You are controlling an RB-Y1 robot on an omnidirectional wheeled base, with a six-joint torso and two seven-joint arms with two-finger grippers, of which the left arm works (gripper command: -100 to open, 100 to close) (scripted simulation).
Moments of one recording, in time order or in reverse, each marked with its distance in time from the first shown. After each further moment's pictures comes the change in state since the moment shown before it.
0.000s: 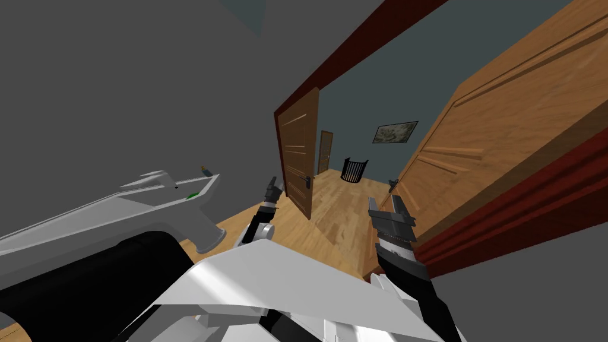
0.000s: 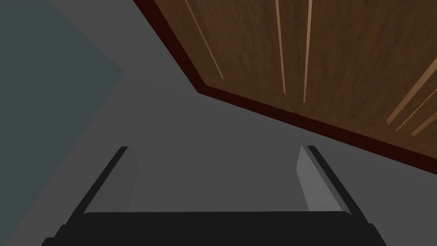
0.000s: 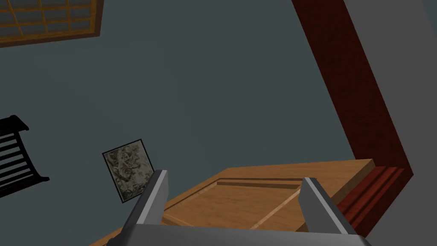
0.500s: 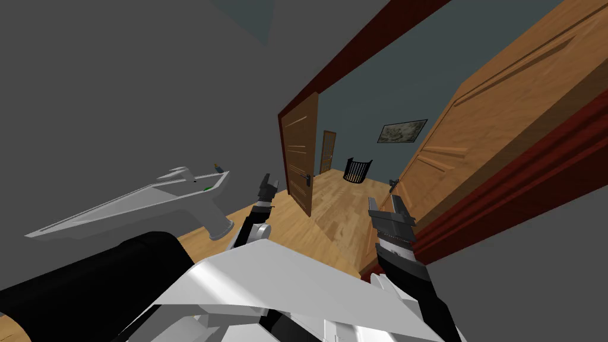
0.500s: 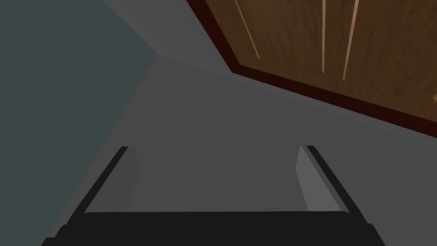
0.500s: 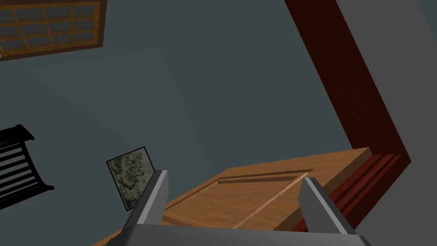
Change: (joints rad) arm 0.042 -0.026 0.039 -0.101 0.008 -0.014 -0.005
